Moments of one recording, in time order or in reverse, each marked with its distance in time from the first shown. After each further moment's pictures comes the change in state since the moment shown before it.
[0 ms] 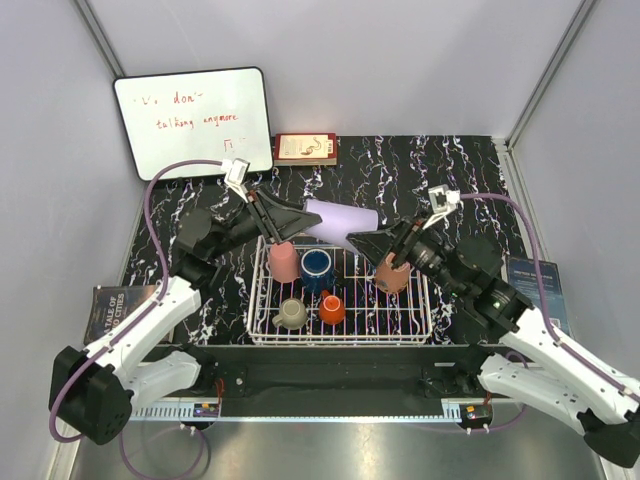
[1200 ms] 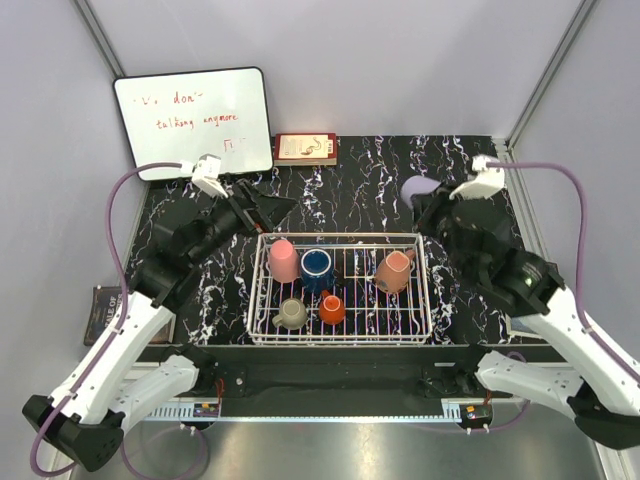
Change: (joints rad) left arm 0.002 -0.164 0.228 -0.752 -0.415 0.315; right arm 0.005 0.151 0.414 -0.573 0.577 -0.139
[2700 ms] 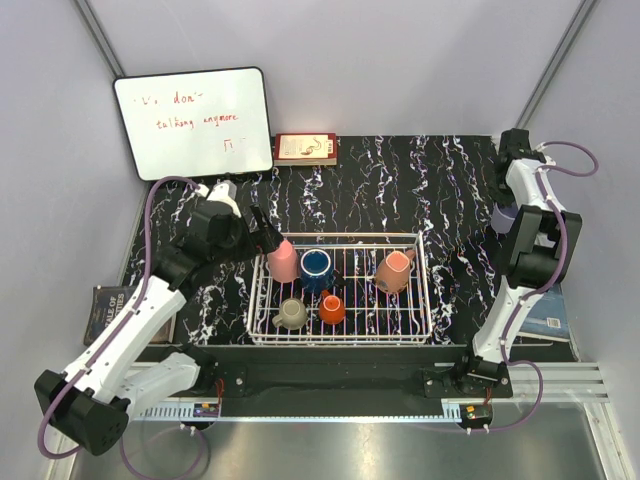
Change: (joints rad) left arm 0.000 0.098 -0.015 -0.470 -0.286 0.078; right arm -1.036 1.117 0.482 -0.256 -0.164 0.138
